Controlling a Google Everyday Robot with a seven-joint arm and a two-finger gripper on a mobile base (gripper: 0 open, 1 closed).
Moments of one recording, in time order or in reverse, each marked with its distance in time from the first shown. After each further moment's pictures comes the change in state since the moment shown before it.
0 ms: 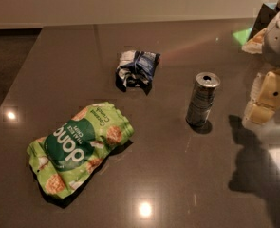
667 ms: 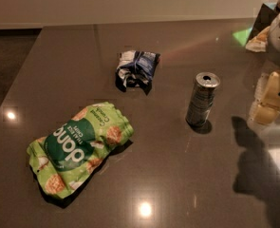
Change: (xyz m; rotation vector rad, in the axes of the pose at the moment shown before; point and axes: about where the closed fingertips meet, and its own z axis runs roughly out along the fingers) arm 0.005 0.001 -0.006 0.018 0.036 -0.015
